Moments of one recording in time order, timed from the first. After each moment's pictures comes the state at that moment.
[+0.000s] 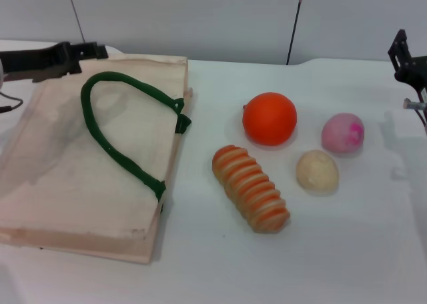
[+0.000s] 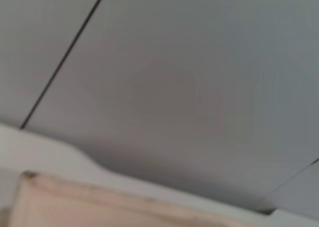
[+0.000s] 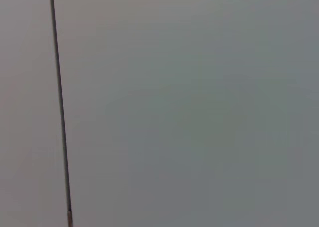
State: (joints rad) left arm -0.73 -1.97 0.26 0.71 -0.75 -1.25 0.90; right arm 0.54 2.03 -2.49 -0.54 -1.64 0.99 2.82
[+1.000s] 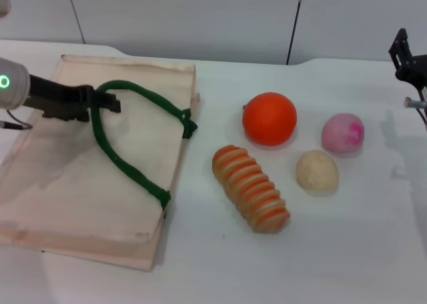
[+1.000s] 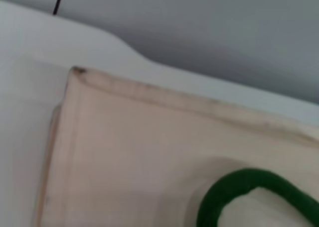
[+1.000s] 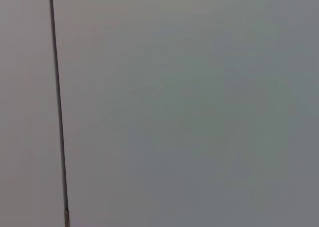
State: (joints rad) left arm -0.83 -1.94 0.42 0.65 -0.41 -1.25 0.64; right arm 0.55 2.03 -2.49 -0.53 -1.64 0.99 2.82
